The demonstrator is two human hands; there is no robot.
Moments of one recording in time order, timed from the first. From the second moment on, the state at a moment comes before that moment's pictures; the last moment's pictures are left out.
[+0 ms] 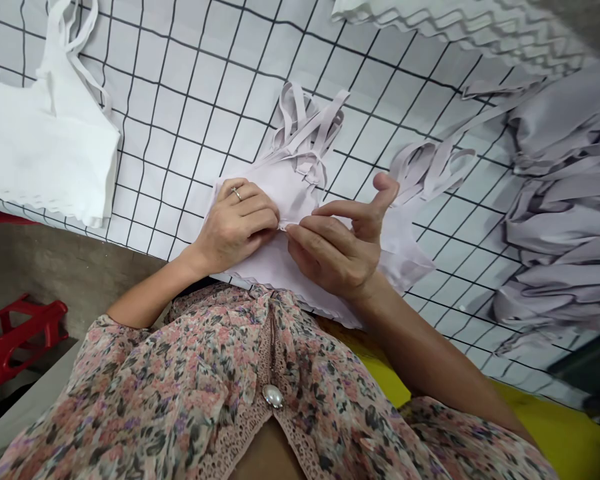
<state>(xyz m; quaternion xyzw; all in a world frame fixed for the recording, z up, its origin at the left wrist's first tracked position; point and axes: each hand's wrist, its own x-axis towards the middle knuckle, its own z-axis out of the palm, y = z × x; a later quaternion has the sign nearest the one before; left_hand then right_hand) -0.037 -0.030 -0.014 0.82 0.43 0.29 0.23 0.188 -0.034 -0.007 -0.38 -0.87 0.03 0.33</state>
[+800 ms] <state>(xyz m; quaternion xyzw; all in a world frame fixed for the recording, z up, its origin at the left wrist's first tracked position) -0.046 -0.020 0.004 0.79 0.48 0.23 0.30 0.211 0.123 0.061 -0.34 -0.86 0.35 0.13</state>
